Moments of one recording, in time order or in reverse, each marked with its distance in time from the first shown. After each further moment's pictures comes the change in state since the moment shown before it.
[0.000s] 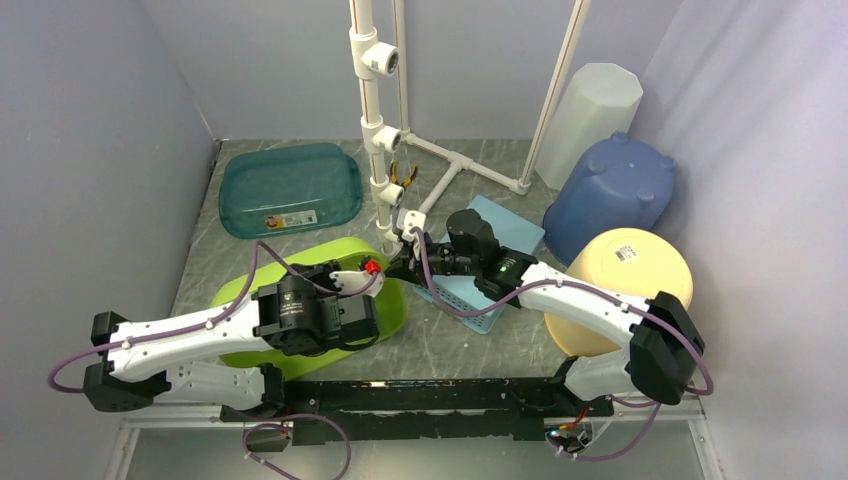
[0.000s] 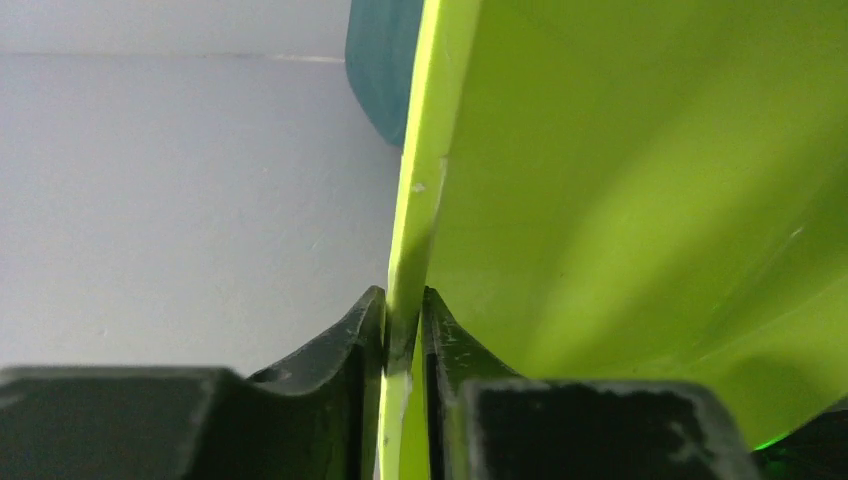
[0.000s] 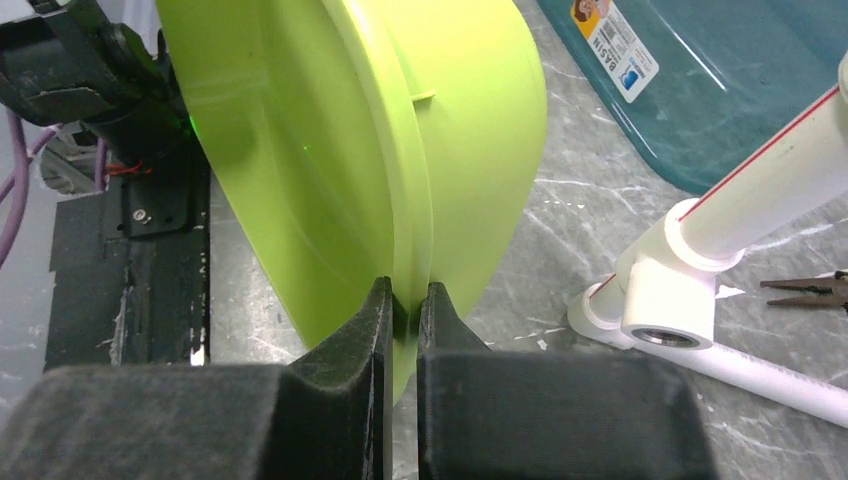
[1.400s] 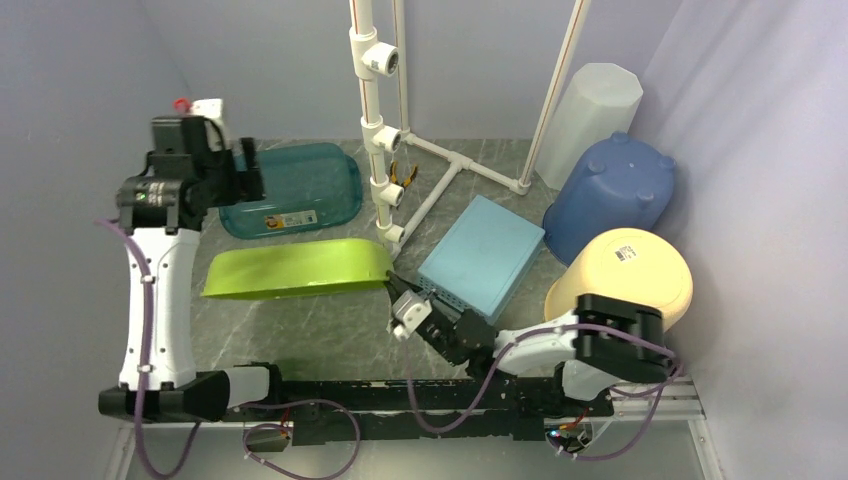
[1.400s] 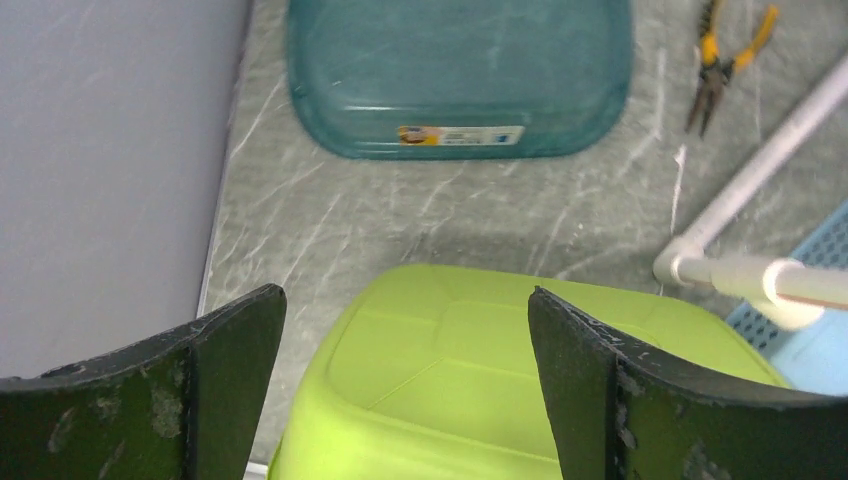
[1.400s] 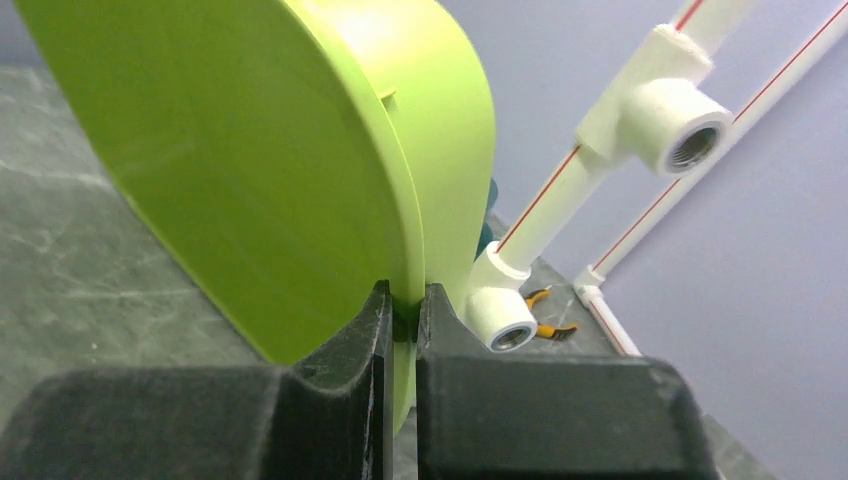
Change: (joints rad) left arm 1.275 0.151 0.559 0.388 0.927 0.090; right arm 0.447 0.102 -0.449 1.137 0.948 -0.404
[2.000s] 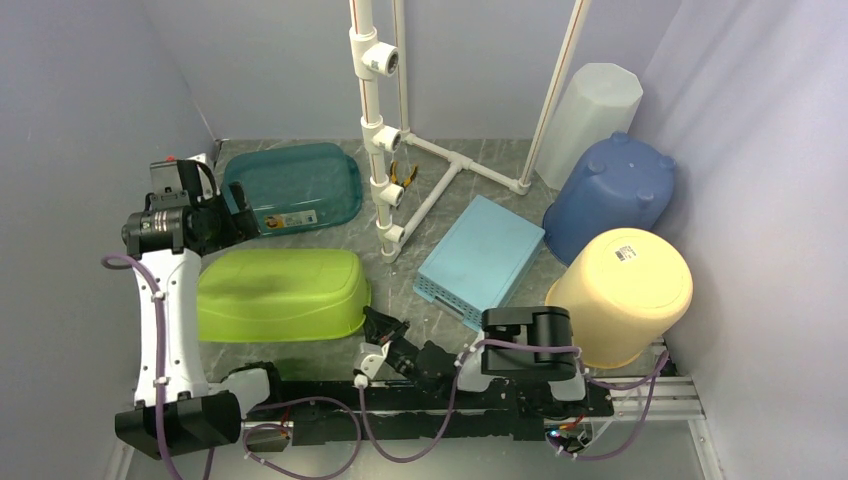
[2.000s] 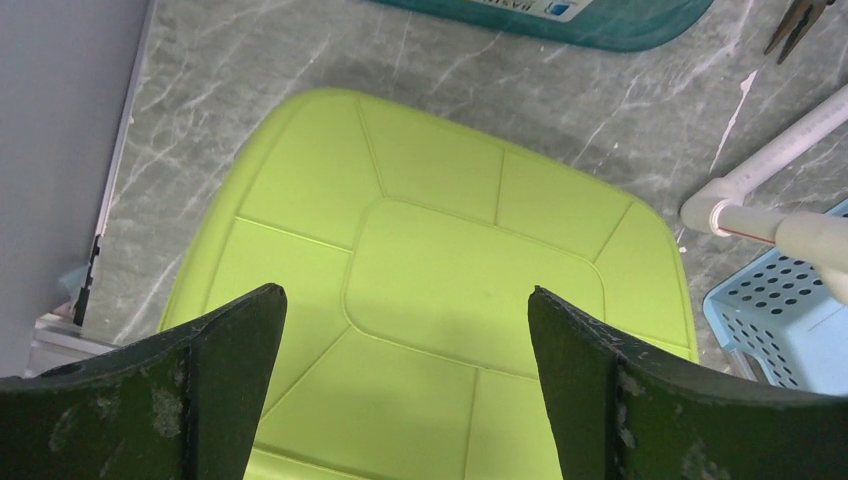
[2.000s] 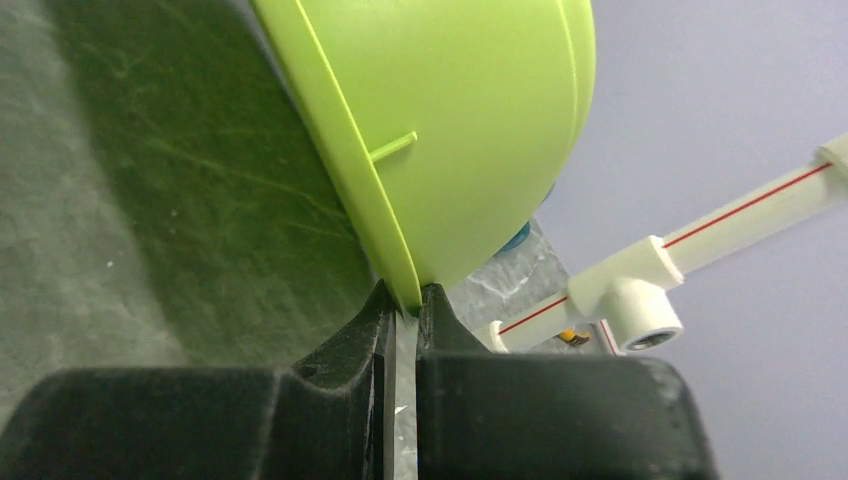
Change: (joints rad) left arm 0.272 -0.143 -0.345 -0.004 0.161 -0.119; right arm 0.156 0.498 0.079 0.293 0.088 -0.289
